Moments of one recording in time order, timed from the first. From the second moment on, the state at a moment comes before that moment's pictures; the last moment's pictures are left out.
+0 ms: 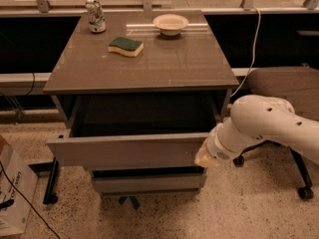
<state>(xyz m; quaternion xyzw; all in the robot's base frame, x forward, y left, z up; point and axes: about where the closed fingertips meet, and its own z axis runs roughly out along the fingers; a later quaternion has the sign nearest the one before) 0.493 -0.141 0.660 -0.58 0.79 0.08 0.17</state>
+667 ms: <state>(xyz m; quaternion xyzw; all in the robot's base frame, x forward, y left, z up) 0.555 -0.133 0.661 -0.56 0.77 0.06 0.28</state>
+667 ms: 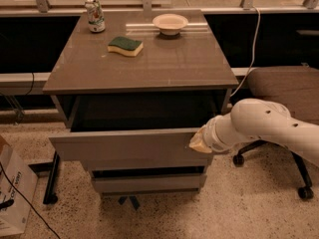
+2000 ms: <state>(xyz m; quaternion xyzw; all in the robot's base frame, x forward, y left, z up) 0.554 -0.129 0.659 -0.57 0.77 0.06 0.28</state>
